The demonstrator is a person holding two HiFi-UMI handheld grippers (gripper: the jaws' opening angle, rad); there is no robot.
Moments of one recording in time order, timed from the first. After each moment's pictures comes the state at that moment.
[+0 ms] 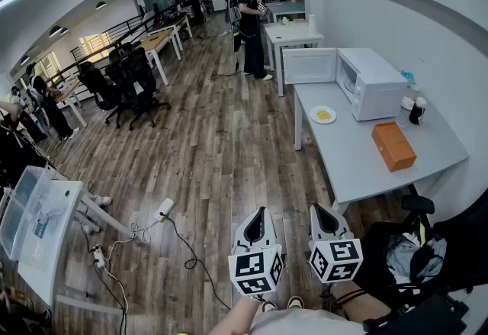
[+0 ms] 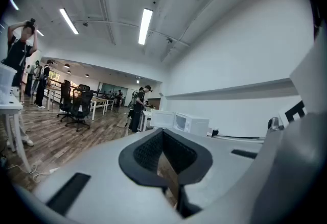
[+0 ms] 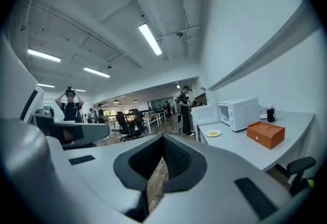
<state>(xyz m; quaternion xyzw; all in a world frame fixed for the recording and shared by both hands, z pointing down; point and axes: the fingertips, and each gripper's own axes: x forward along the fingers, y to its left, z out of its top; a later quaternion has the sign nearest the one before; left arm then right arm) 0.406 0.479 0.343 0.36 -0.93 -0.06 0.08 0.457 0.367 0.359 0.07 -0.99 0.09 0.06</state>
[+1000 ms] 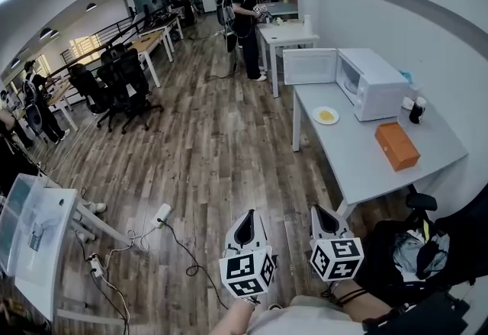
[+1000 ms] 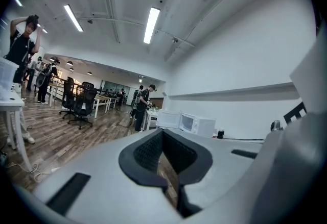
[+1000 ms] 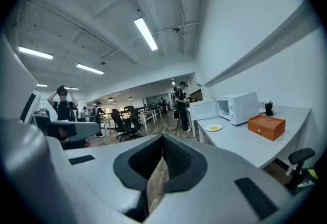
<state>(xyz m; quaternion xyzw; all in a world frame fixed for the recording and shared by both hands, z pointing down) 0.347 0.536 0.358 0.35 -0.93 -0.07 0.09 0.414 0.398 0.378 0.09 -0.99 0.10 0.08</state>
